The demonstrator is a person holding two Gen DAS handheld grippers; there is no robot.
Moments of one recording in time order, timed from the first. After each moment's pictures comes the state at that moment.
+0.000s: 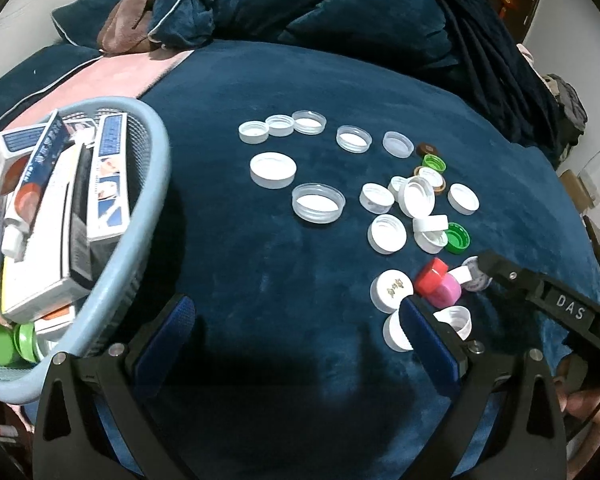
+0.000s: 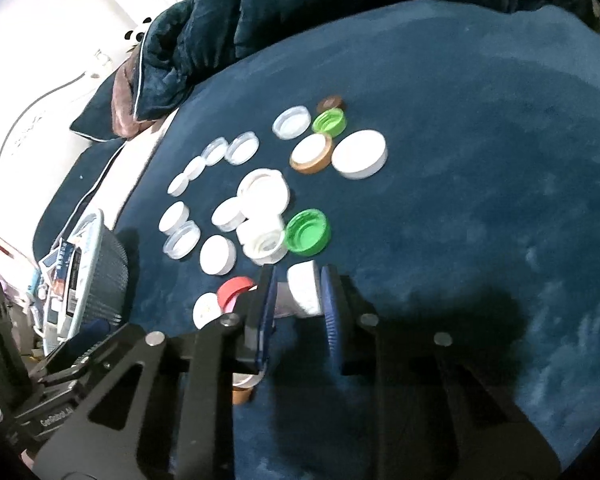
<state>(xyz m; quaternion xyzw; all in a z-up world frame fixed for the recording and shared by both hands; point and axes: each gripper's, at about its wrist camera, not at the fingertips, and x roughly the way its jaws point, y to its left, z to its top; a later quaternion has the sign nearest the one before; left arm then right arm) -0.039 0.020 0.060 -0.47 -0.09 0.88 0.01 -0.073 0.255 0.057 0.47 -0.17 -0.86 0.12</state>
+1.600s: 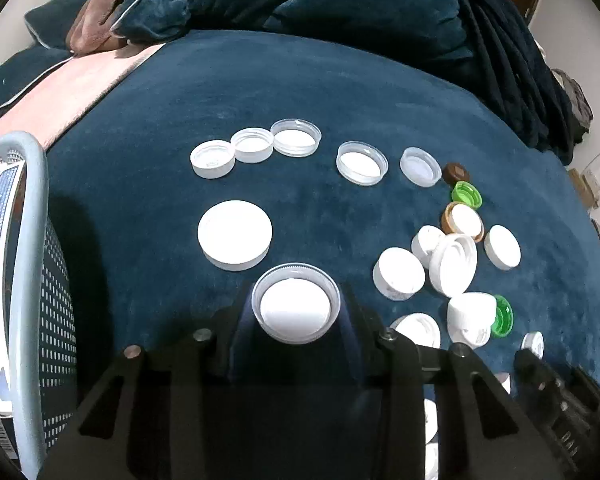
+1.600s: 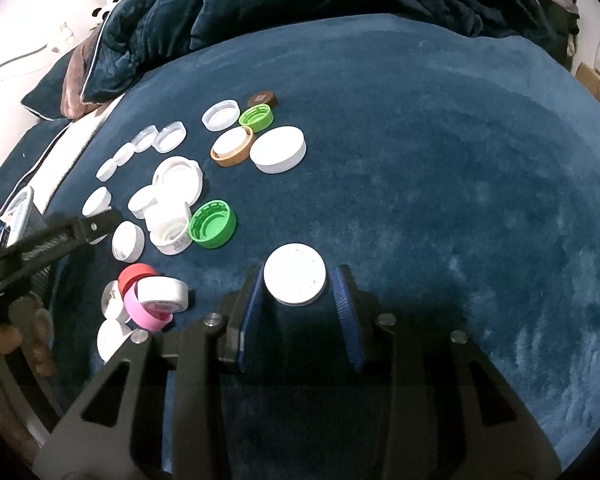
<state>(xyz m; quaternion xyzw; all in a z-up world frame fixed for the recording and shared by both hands) -0.129 0.025 0.027 -0.48 -0.09 0.87 0.02 -0.069 0.263 0.040 0.47 -0.09 -0.88 0.04</state>
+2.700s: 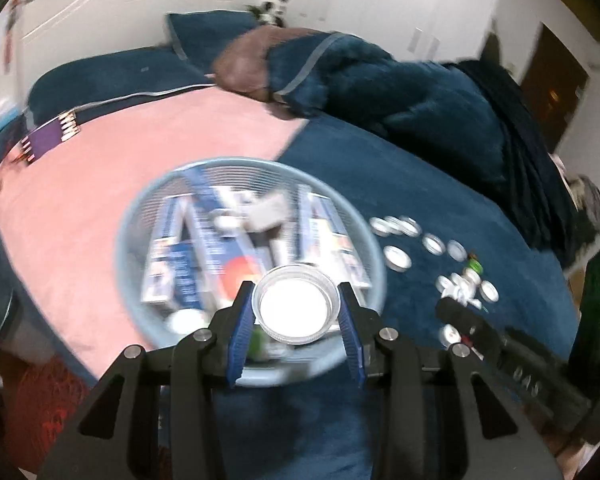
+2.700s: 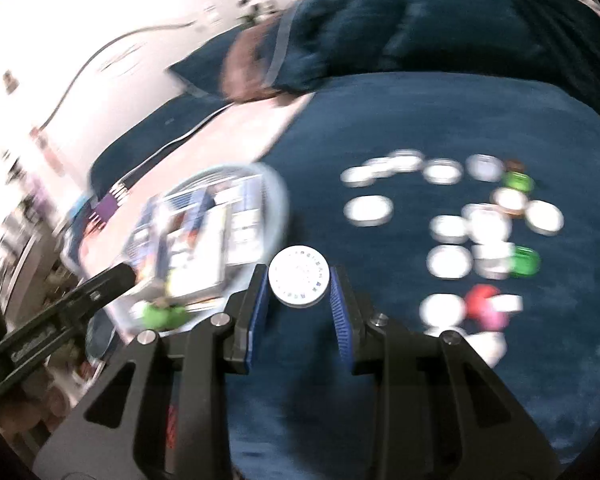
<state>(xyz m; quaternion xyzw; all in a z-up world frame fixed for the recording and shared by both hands) 0.067 -0.143 0.147 -0.36 -0.19 0.91 -0.11 -0.014 0.063 0.127 0.42 -0.06 -0.85 0.30</state>
